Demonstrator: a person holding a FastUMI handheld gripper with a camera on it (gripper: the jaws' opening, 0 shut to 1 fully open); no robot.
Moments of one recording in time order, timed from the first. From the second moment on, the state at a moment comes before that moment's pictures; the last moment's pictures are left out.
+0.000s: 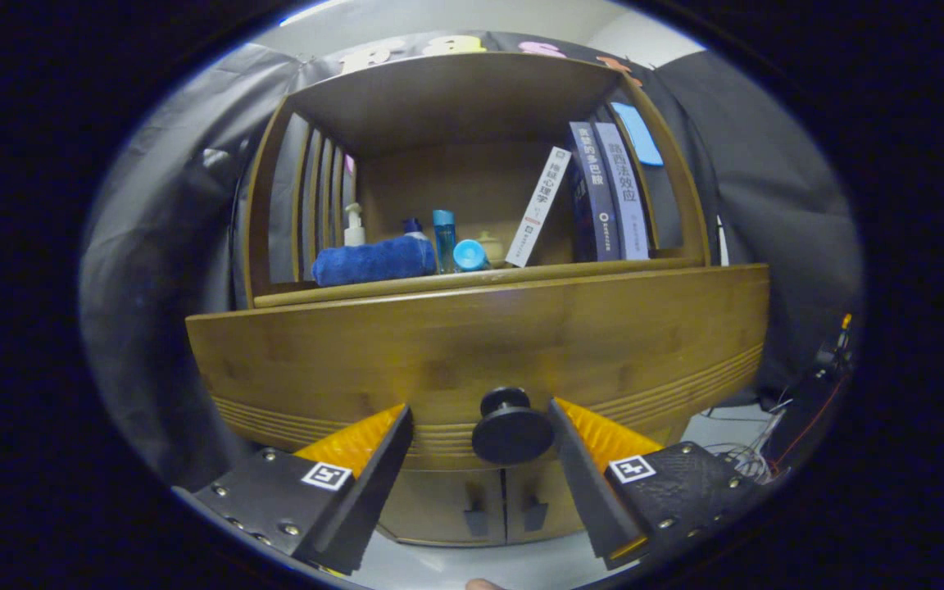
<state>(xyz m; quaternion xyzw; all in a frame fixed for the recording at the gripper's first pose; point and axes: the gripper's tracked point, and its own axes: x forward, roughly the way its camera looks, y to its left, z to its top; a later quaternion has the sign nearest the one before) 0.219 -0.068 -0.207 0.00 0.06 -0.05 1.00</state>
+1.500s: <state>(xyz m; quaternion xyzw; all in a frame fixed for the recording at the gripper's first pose) 0.264 -0.101 -0.252 0.01 0.08 -0.10 0.99</state>
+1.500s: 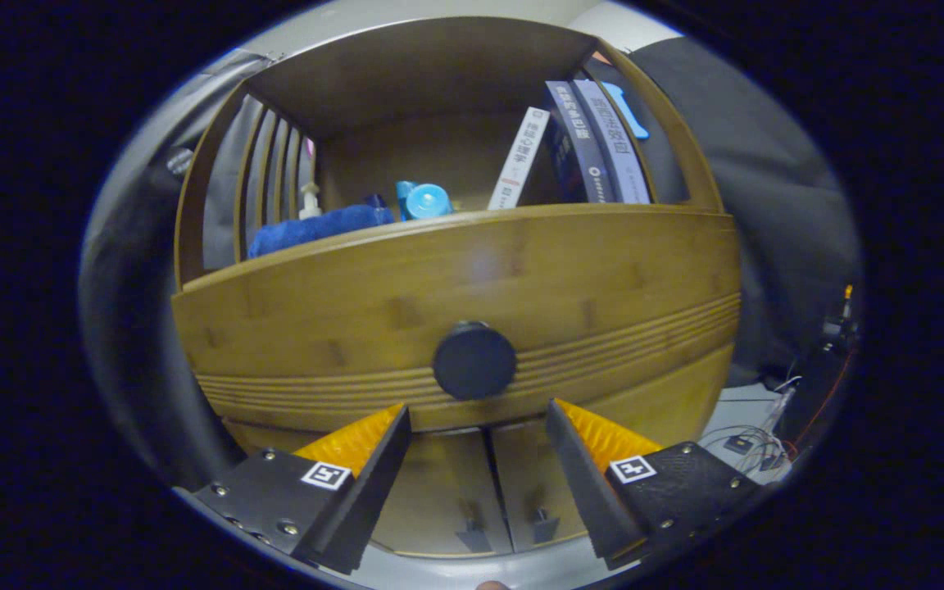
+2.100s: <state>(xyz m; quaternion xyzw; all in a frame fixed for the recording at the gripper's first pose) 0.139 -0.097 -0.153 0.03 0.06 -0.10 0.99</state>
